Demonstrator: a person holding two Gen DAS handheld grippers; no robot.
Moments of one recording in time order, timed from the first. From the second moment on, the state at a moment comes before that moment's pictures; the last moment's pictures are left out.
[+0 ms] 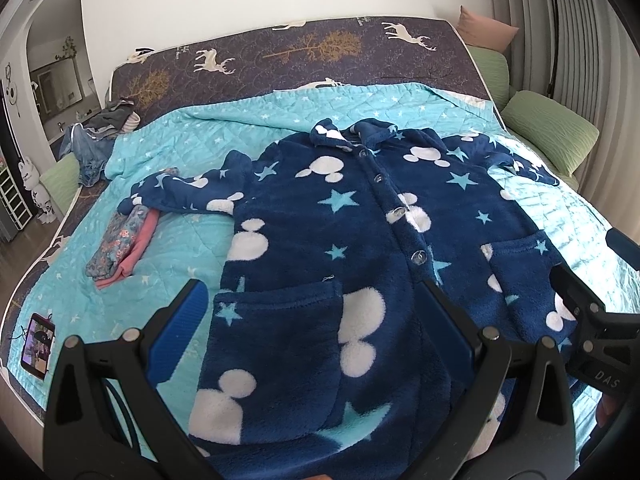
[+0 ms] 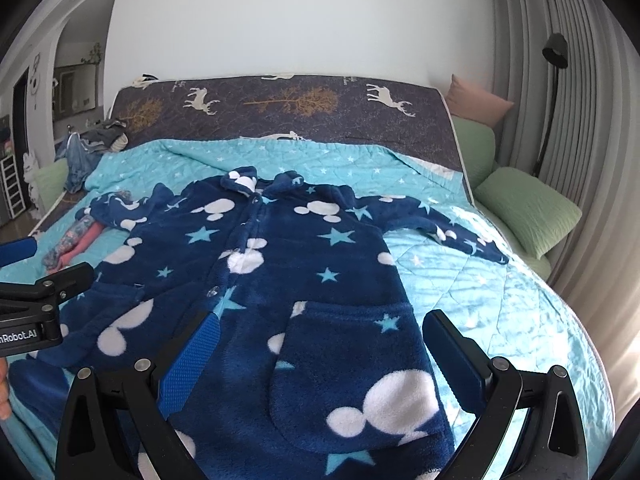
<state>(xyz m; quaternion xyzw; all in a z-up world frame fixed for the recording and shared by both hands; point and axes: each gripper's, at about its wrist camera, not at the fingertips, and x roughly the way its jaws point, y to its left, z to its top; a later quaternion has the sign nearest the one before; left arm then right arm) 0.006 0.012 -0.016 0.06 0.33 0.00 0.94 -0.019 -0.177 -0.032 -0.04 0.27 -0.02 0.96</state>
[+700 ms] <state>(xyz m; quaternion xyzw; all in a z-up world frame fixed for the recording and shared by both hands) 0.006 0.015 -0.019 0.06 0.33 0.00 0.94 -0.020 -0.170 -0.032 -0.03 0.27 0.01 0.96</state>
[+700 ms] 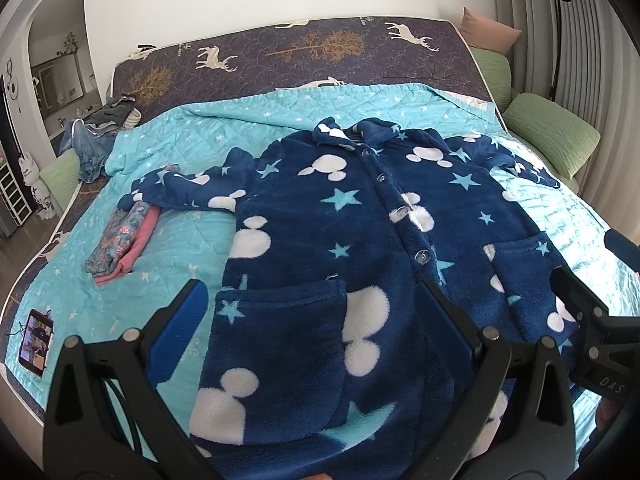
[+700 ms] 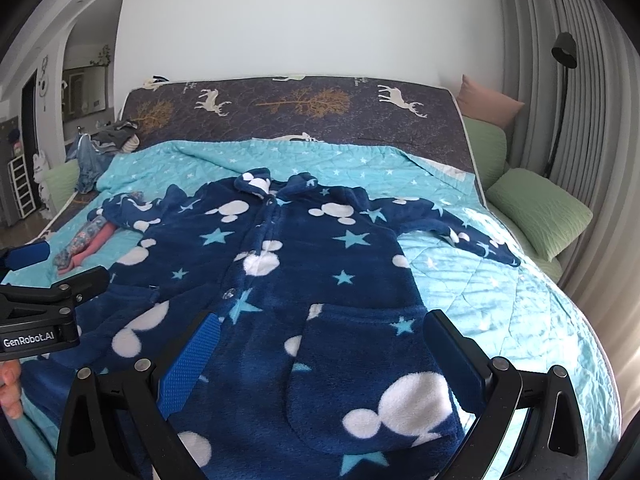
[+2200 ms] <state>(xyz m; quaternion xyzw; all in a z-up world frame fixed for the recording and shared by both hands) 0.296 0.337 -0.157 -0.44 0.41 0.12 0.79 0.075 -0.151 -0.026 -0.02 0.33 0.04 0.94</state>
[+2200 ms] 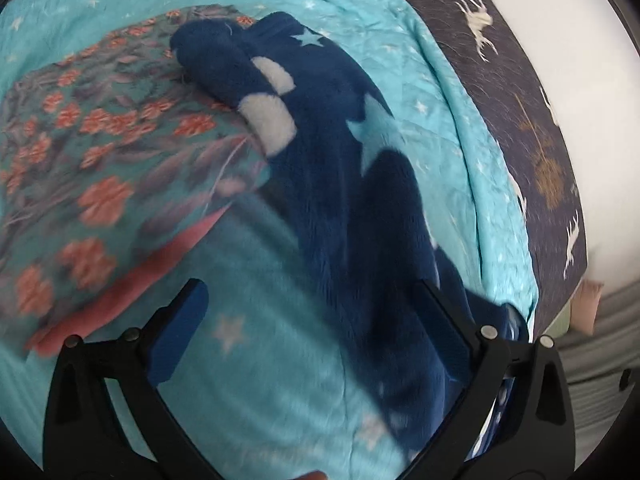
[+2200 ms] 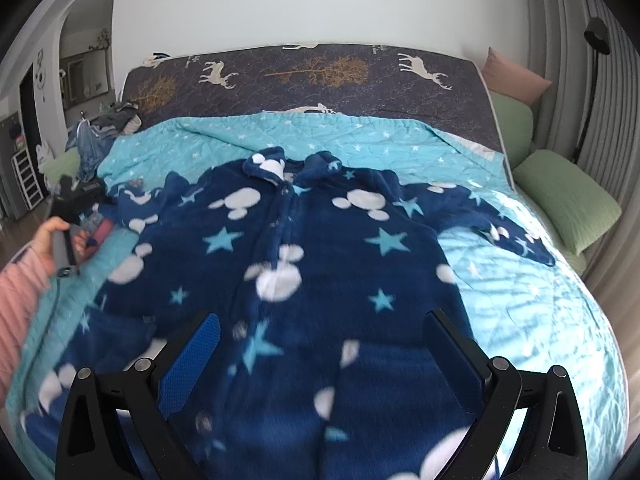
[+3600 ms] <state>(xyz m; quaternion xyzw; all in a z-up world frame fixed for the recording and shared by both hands) 0.198 0.010 -0.044 0.18 0.28 -0.10 0.94 0.281 -0.199 -0.052 0.12 0.45 0.09 0.88</state>
